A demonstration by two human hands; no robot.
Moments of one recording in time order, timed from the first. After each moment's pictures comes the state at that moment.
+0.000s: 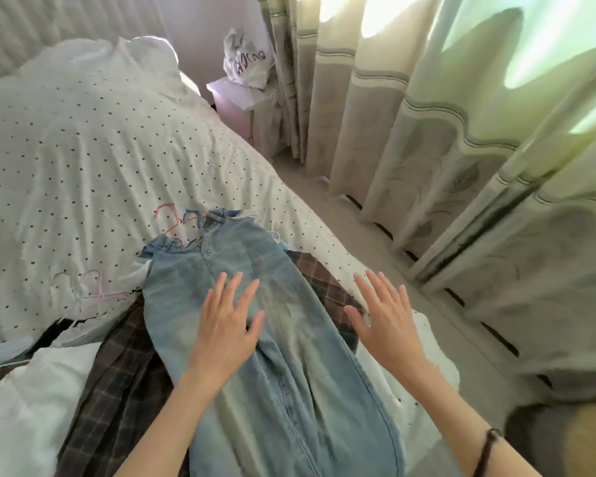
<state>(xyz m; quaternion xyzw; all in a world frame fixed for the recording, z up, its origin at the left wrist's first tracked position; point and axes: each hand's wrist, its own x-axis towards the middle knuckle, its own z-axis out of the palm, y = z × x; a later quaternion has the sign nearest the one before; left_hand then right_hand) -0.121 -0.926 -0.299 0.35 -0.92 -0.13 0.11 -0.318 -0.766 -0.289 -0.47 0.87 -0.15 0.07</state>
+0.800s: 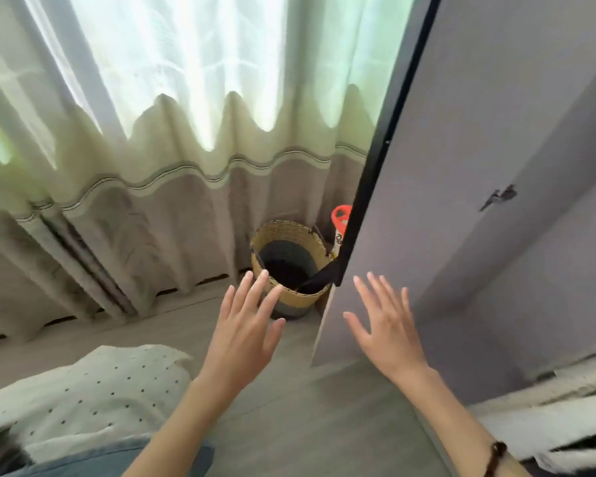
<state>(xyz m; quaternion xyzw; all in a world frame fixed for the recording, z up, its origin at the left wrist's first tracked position) -0.230 -0.428 -0.216 -0.37 -0.90 -0.18 0.12 -0.133 -0.219 -0.194 0.14 0.98 -0.13 -0.10</state>
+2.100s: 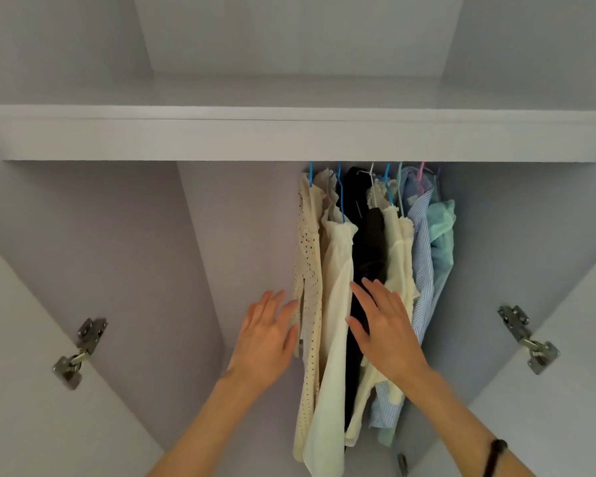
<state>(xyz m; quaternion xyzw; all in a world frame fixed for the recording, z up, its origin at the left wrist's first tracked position) -0.073 0.174 -0.159 -0.83 -0.52 -0.19 -0.01 0.138 0.161 -0.159 0.62 0.73 0.09 -0.28</state>
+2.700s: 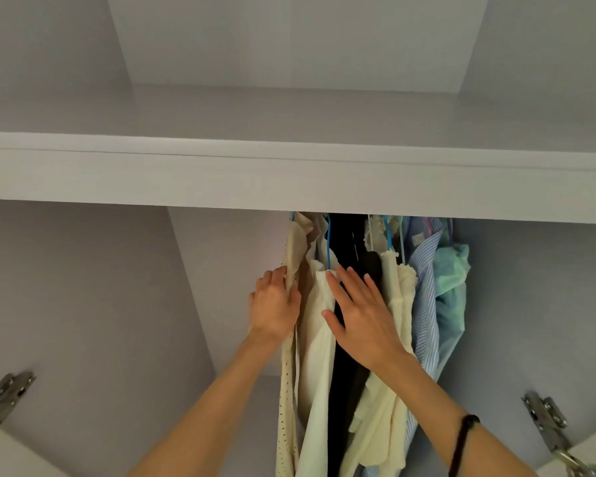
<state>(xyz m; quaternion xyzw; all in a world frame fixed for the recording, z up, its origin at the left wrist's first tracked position) 0.020 0.328 -0.132 -0.67 -0.64 -0.35 -0.14 0.176 0.299 -0.138 0.56 0.78 0.14 -0.22</state>
